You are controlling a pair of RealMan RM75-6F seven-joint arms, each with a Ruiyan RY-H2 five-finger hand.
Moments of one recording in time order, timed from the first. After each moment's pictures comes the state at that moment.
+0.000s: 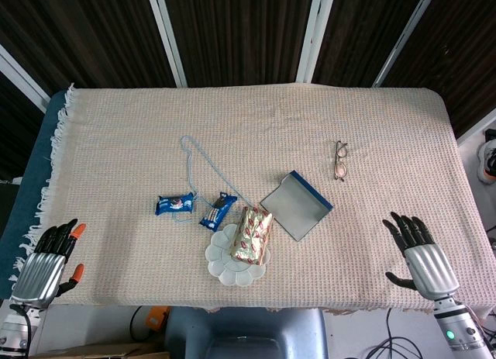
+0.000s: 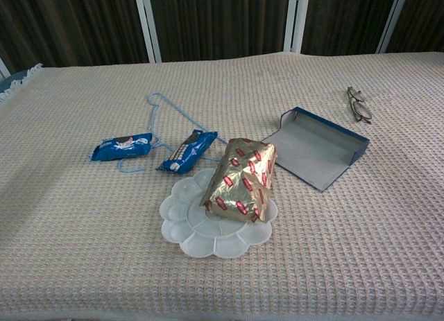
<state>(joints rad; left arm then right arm) -0.14 -1.15 0.02 -1.61 1.57 1.42 0.14 0.13 -1.15 -0.02 -1.60 -1.61 1.41 -0.11</state>
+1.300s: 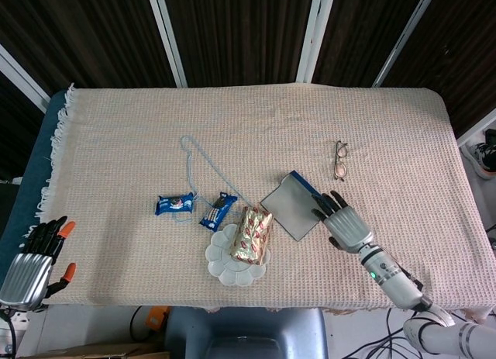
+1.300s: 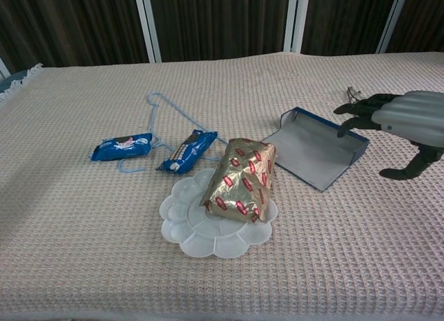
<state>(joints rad) -0.12 -1.13 0.02 -1.57 1.63 1.50 0.01 0.52 -1.36 0.10 -1.48 -1.43 0.91 -0.47</state>
